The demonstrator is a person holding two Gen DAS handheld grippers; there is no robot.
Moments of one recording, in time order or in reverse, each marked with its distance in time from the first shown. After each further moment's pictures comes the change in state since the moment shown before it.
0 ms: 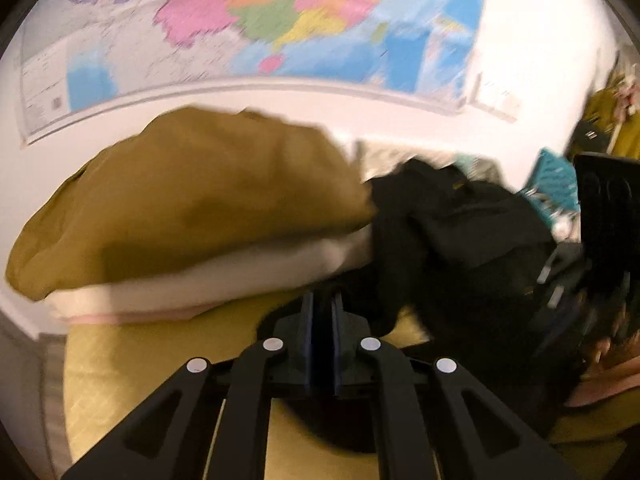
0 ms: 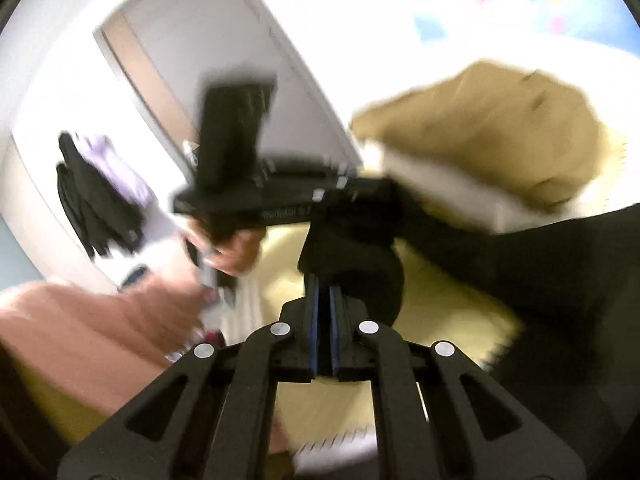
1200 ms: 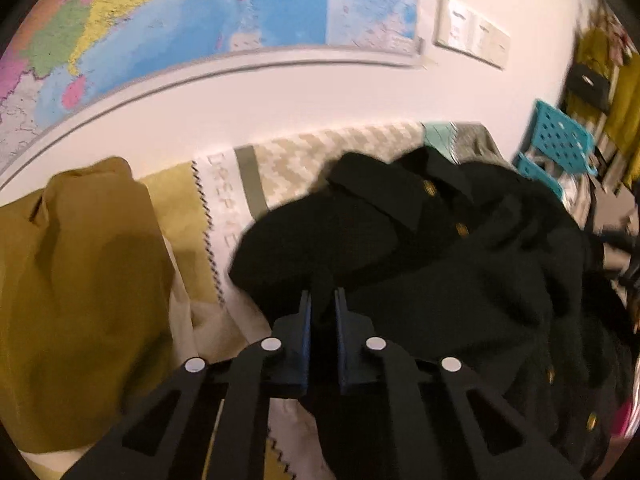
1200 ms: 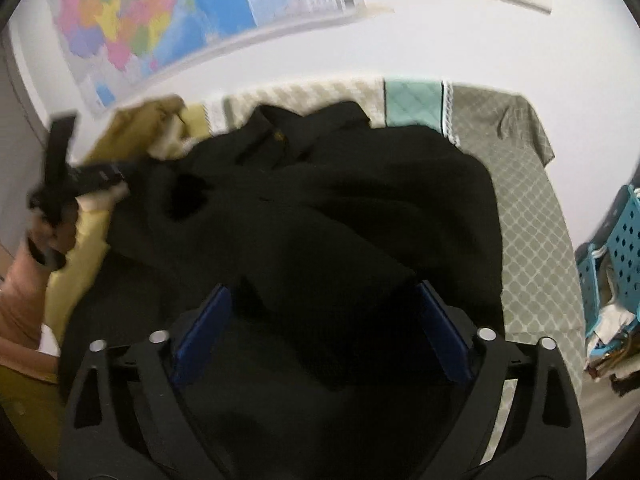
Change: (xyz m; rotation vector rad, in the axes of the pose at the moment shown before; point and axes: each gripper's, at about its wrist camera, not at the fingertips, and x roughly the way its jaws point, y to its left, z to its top) left arm 0.192 -0.110 0.085 0.151 0.094 0.026; right arm -0.235 -0.141 -0.169 0.409 -0.071 -0.867
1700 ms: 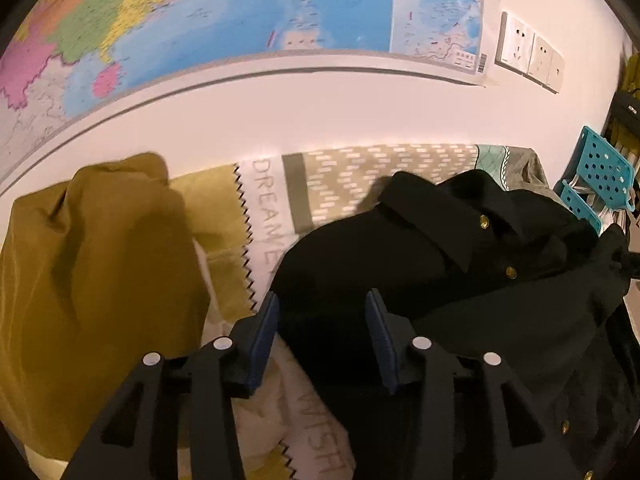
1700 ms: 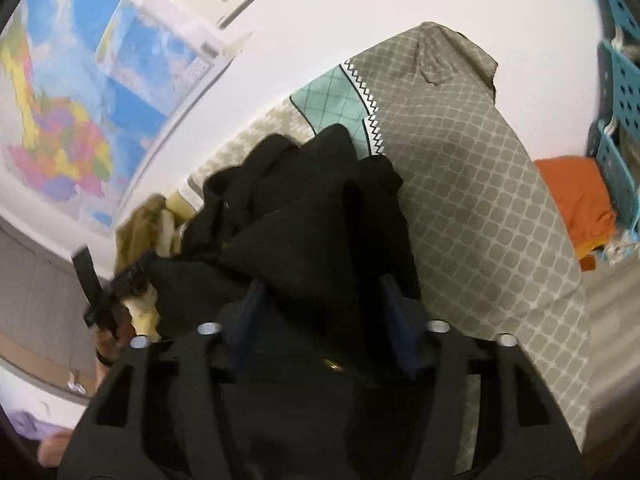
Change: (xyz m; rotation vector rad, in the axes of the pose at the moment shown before) left arm 0.012 0.014 0.013 -0.089 0.018 0.124; right arm -0.018 -0.104 0.009 0.466 -0.023 0.206
